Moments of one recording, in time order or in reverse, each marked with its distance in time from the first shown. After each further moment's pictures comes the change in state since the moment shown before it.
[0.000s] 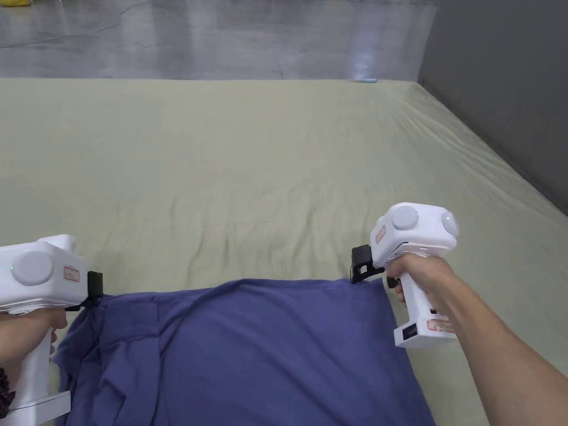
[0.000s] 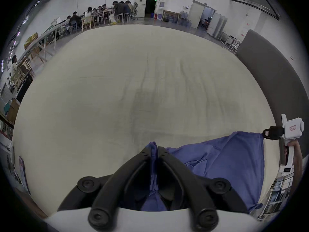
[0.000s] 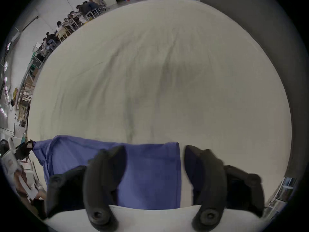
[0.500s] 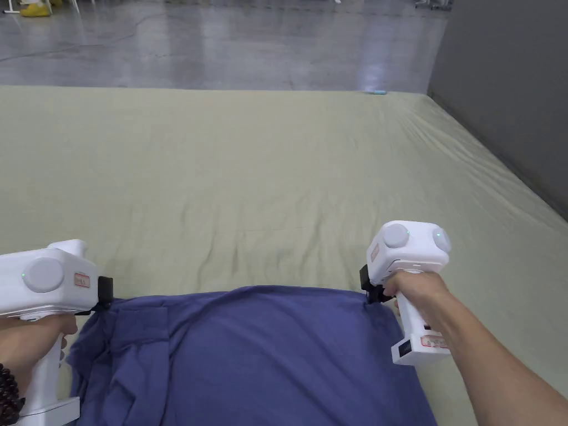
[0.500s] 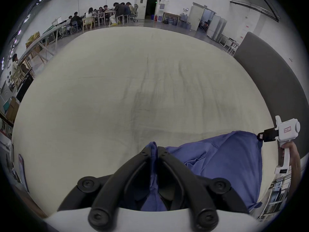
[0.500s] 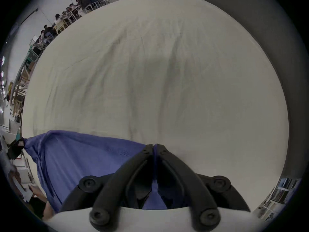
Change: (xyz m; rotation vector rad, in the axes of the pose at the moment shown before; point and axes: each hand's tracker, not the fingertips) left arm -0.002 -0.010 0.016 0.027 -0.011 0.004; right arm -0.019 -0.021 0.008 0.003 -0.044 0.036
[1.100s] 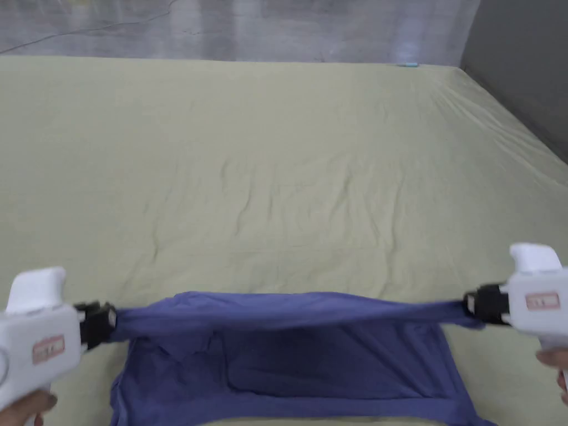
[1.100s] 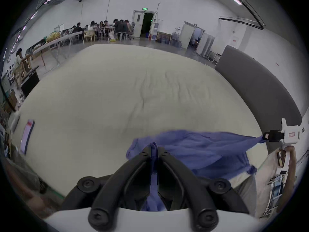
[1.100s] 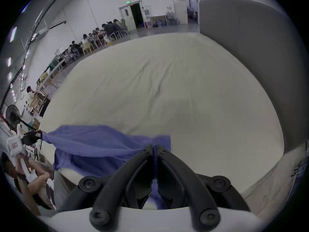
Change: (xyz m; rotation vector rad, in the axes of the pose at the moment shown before) left arm -0.033 -0.211 0.175 0.170 -0.082 0.026; right arm 0.062 -0.279 0.181 0.282 0.144 0.040
